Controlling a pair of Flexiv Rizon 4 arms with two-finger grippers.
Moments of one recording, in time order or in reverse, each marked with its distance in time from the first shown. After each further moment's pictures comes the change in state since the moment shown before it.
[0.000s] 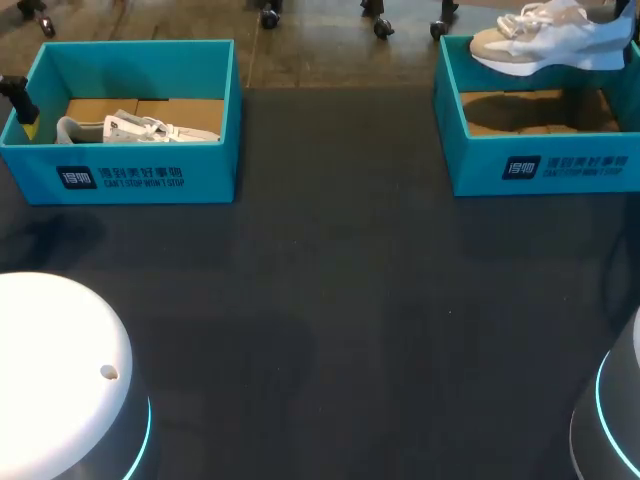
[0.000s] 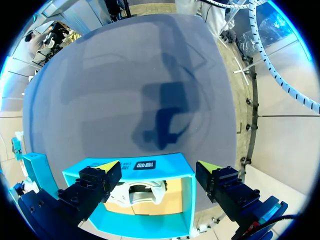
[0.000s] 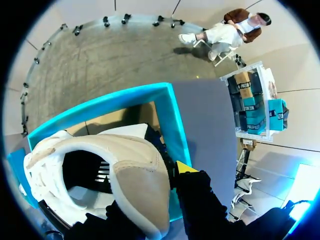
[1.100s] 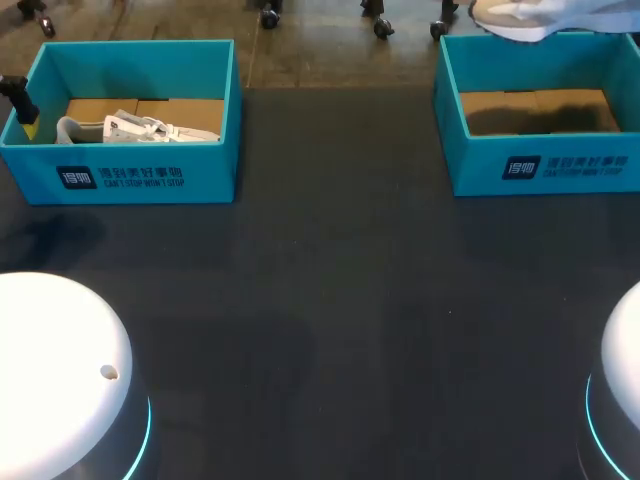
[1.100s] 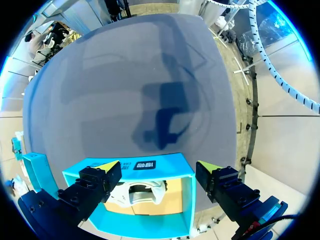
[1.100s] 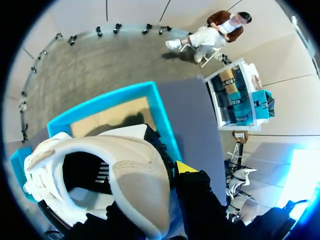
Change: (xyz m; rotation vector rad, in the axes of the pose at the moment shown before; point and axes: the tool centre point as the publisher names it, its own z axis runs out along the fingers) left arm 0.000 0.000 0.000 0.000 0.000 0.000; right arm -0.015 -0.066 -0.112 -0.034 -0.043 0.074
